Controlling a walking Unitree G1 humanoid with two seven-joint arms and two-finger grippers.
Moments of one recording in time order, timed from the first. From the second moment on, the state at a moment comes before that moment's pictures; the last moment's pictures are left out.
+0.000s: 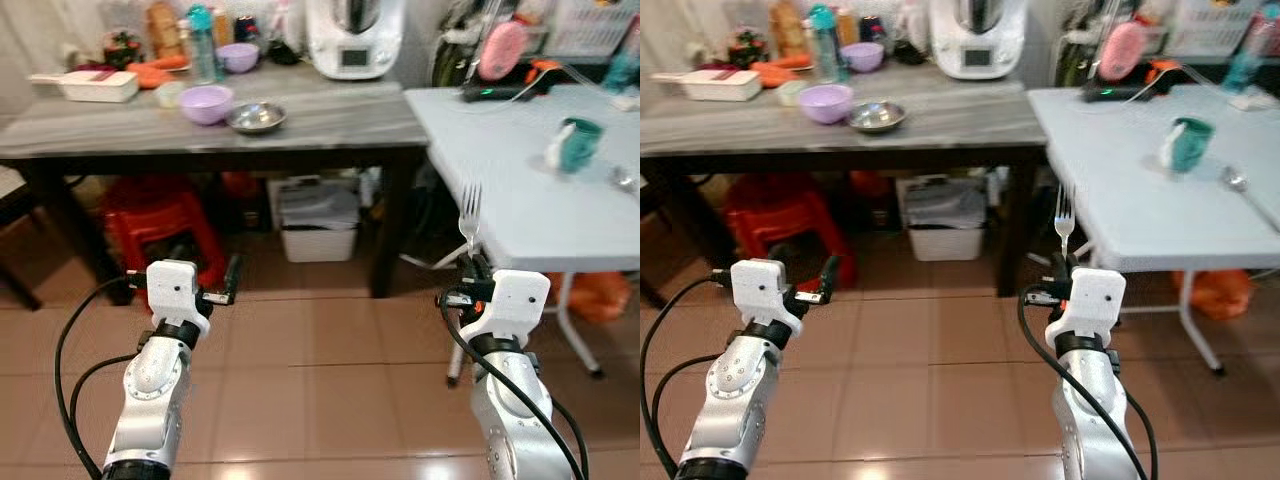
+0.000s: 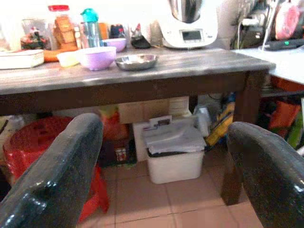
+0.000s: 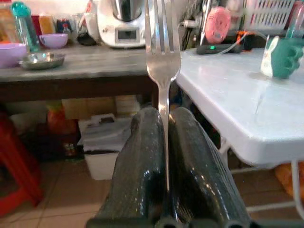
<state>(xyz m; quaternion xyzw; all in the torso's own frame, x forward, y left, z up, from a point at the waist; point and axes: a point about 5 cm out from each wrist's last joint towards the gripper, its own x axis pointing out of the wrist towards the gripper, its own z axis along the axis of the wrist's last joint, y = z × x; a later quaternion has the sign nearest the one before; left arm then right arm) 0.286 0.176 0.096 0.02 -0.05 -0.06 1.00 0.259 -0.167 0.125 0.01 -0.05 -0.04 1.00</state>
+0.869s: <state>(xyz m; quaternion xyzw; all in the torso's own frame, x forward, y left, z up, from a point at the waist) 0.284 0.147 0.096 0.01 -0.05 -0.13 0.99 0.256 -0.177 0.124 -0.01 -0.05 -0.05 1.00</state>
